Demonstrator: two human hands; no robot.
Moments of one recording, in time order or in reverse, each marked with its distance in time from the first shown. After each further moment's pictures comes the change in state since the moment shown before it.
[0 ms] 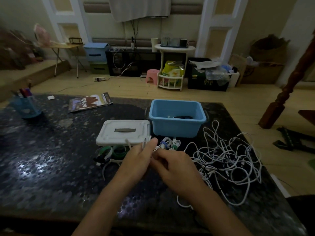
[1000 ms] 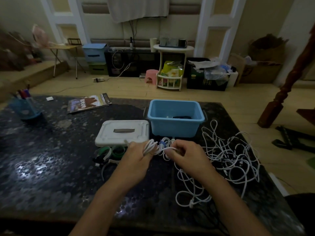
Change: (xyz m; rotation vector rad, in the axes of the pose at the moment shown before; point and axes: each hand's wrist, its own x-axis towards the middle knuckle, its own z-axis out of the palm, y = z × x) left_hand 0.004 -0.007 -0.007 0.364 -0.047 0.283; right_hand 0.011 0.048 -0.020 0.148 0.013 0.329
